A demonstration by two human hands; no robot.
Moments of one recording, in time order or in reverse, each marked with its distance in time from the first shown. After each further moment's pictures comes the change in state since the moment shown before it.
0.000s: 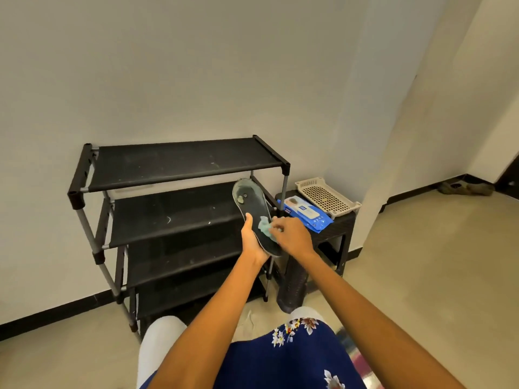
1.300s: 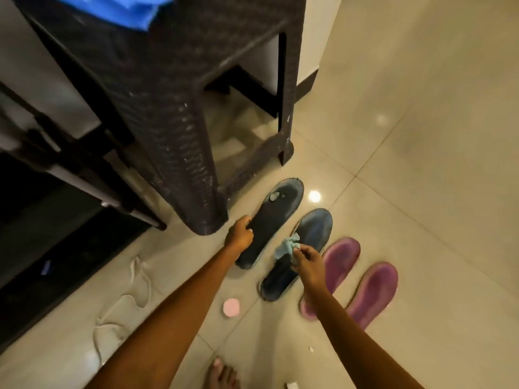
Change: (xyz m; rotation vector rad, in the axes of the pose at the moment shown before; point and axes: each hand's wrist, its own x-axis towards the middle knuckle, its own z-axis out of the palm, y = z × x) left_hand 0.383 -0.421 -0.291 1.729 -0.053 -0.442; right_hand -0.092 0.550 0.257 0.750 0.308 1.221
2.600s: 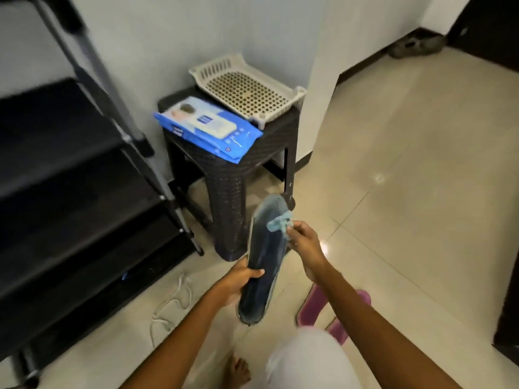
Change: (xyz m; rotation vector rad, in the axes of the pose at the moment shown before) left_hand -0.242 0.066 -0.109 -0.715 -0.216 0.005; right_hand -0.162 -0.203 -0.019 0.037 -0.326 -0.302
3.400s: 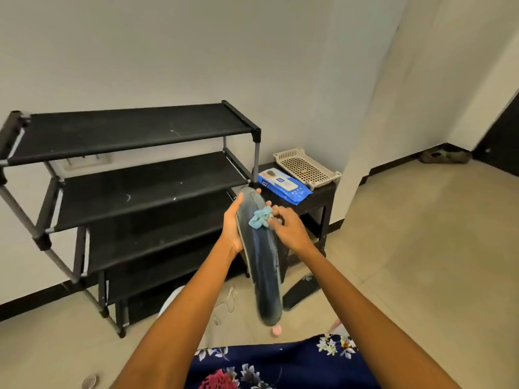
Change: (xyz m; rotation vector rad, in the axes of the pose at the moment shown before) left_hand -0.296 0.127 -0.041 -0.807 -0.108 0.557; right_hand -0.229 -0.161 0.119 -0.577 -0.250 -0.659
